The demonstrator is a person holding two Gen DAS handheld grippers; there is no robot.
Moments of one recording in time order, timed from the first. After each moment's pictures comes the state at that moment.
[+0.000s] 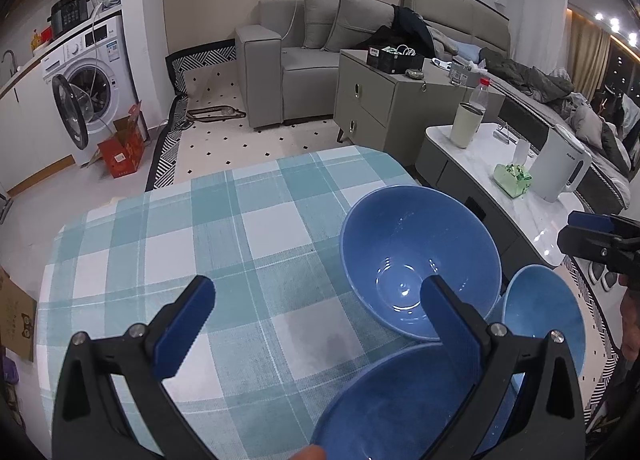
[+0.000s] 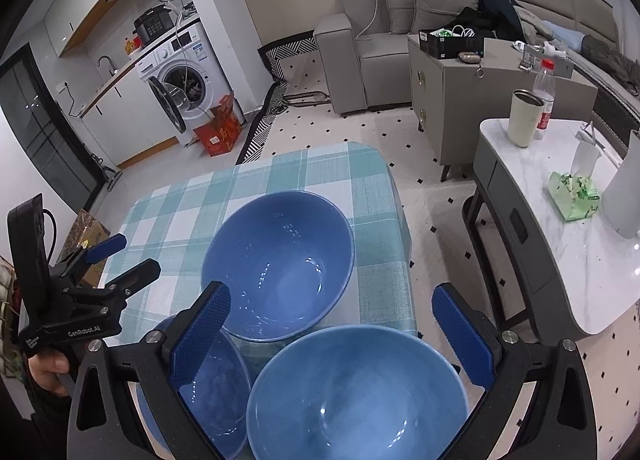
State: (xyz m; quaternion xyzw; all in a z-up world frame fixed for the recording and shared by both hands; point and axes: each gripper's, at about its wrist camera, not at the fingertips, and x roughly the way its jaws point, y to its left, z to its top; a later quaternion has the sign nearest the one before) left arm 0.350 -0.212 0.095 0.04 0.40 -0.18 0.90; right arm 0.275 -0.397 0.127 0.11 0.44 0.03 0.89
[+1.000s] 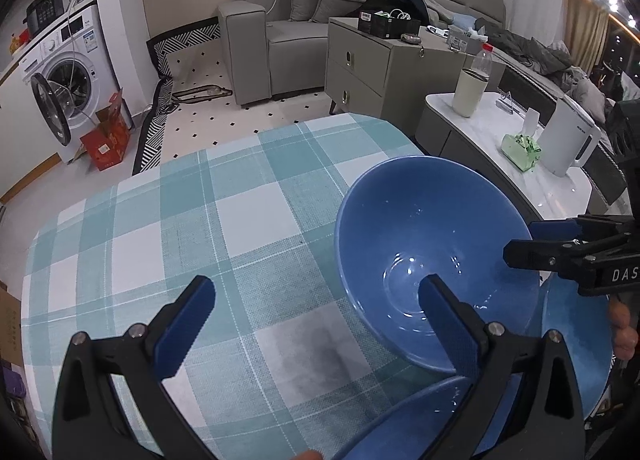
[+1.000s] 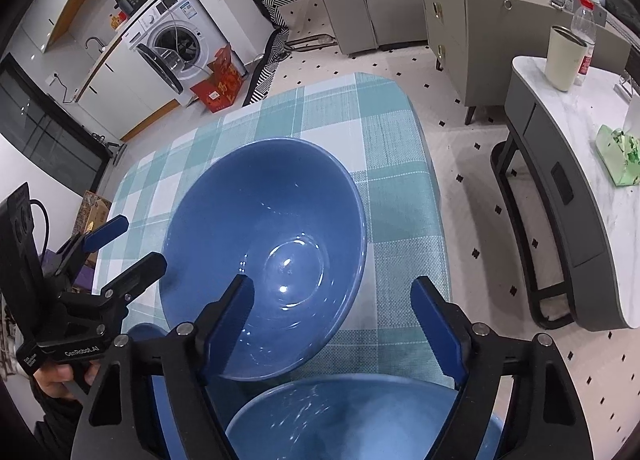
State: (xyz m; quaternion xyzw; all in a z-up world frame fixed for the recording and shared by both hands) left arm 0.391 -0.239 0.050 0.07 0.44 -0.20 0.87; right arm 0.342 -0.395 0.049 0.15 0.53 0.06 0.83
